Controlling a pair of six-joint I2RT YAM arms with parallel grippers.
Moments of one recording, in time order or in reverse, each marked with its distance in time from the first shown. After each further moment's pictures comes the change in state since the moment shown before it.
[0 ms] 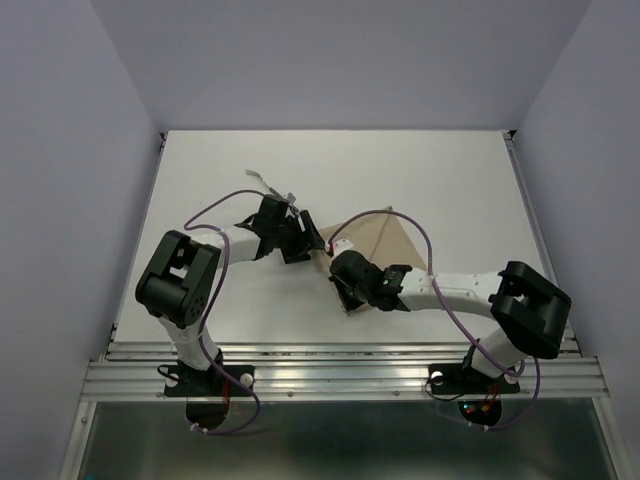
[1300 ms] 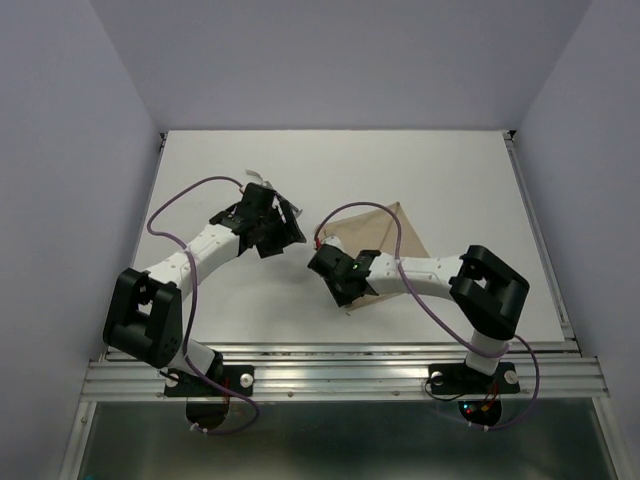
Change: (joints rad) left arm 0.020 -0.272 0.095 -0.443 -0.247 0.051; right arm -0.010 0.225 0.261 -0.304 0.094 0.033
